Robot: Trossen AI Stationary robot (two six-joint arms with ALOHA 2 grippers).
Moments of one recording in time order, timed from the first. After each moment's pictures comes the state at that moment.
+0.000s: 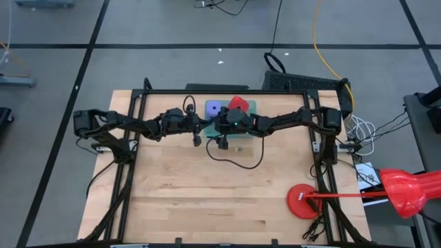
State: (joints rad) left arm 0.34 1.50 0.50 0.71 0.05 0.16; right arm -0.20 1.90 1.12 0.38 -0.07 -0.24
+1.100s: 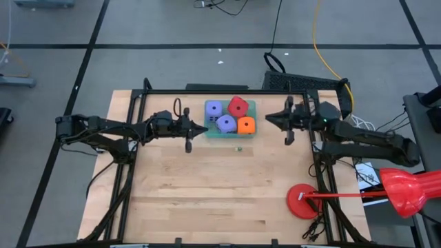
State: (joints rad) left arm 0.26 1.28 0.44 0.66 0.15 0.11; right arm -0.37 0.67 0.47 0.32 -0.26 0.09
